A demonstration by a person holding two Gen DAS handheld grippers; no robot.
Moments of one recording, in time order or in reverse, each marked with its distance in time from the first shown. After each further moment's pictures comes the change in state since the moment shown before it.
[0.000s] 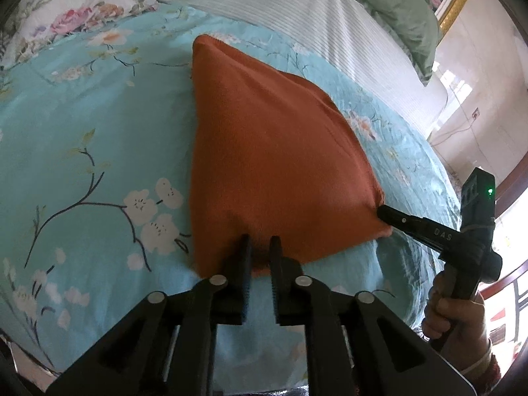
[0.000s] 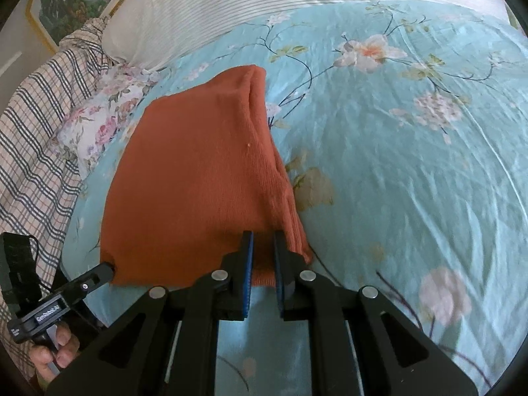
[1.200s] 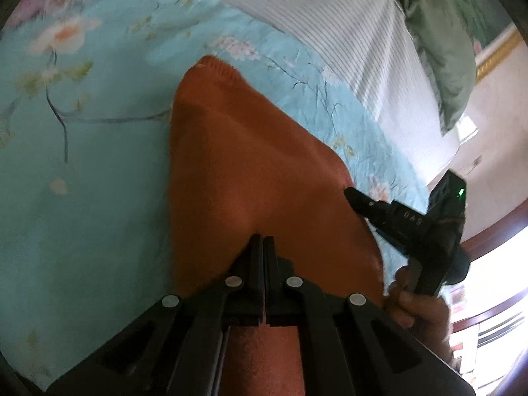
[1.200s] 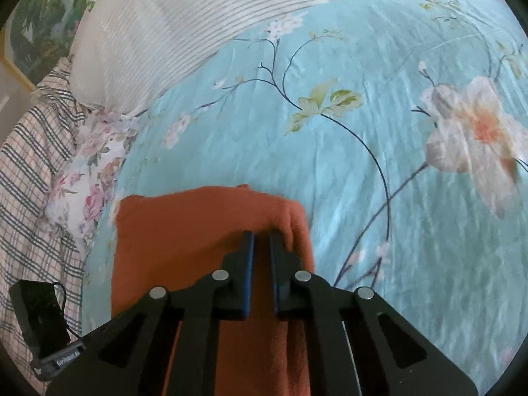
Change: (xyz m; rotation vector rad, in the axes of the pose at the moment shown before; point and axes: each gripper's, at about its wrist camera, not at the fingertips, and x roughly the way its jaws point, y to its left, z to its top) left arm 0.096 0.044 0.154 -0.138 0.058 -0.088; right arm 0.119 0.002 0.167 0.127 -0.004 0.105
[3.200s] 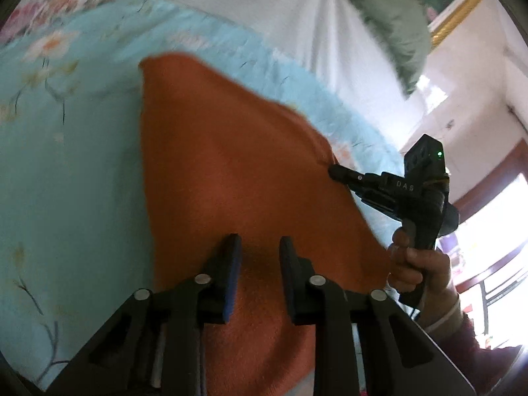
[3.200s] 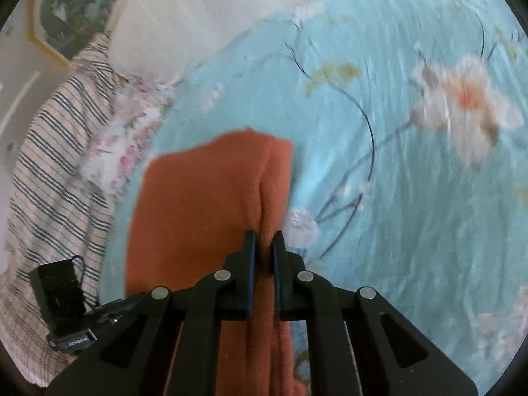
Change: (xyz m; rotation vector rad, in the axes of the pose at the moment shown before) left arm -0.027 -0.016 -0.069 0.112 0.010 -0.086; right arm -0.019 -0.026 -0.027 -0.083 0.122 0.143
